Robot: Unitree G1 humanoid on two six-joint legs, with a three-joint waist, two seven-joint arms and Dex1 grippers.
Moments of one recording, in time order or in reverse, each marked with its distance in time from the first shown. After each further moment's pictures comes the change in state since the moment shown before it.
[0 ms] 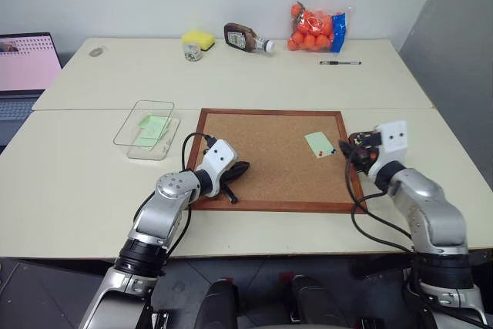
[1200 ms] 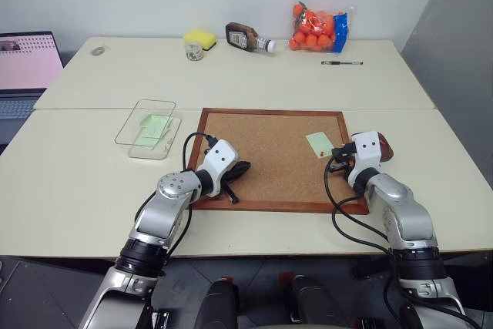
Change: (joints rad) left arm 0.002 0.001 -0.007 -0.001 0.000 -0.008 0.006; right arm -0.036 0.047 0.028 0.157 -0.064 -0.062 -0.019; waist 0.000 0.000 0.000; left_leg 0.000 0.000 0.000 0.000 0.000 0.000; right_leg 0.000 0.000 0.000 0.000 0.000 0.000
